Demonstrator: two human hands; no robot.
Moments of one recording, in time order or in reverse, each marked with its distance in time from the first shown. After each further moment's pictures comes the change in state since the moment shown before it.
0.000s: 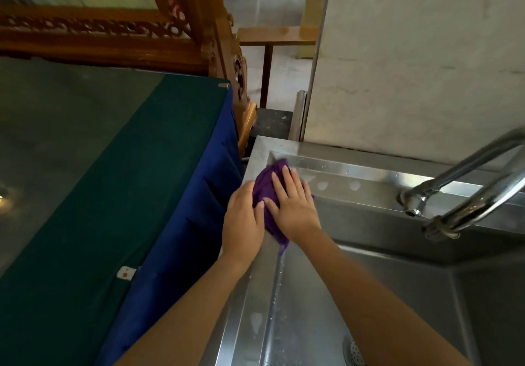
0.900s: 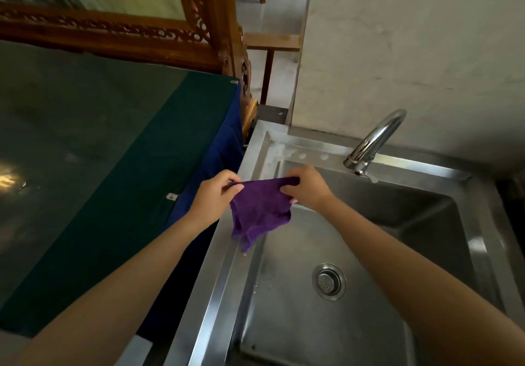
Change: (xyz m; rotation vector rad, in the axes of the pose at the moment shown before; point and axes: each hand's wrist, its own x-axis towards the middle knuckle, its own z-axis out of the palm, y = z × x) left_hand -0.106 0.043 -0.150 -0.272 -0.225 0.000; right_hand -0.141 -0.038 -0.159 0.441 -0.168 0.110
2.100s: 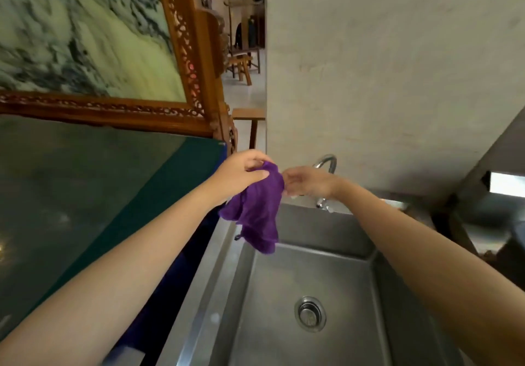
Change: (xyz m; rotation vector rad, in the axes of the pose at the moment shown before) left_hand -0.050 0.225 -0.021 -0.111 -0.147 0.179; right_hand -0.112 -0.055 -0.150 0.098 -0.294 -0.186
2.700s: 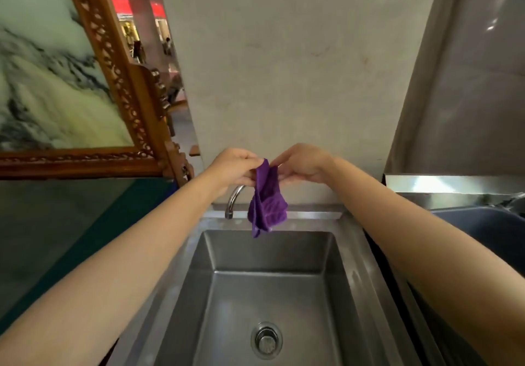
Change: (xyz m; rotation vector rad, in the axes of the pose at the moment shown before) left_hand 0.032 0.151 0.132 -0.146 -0.058 -0.089; right_hand -0.148 0.010 -0.117 0.341 0.429 0.134
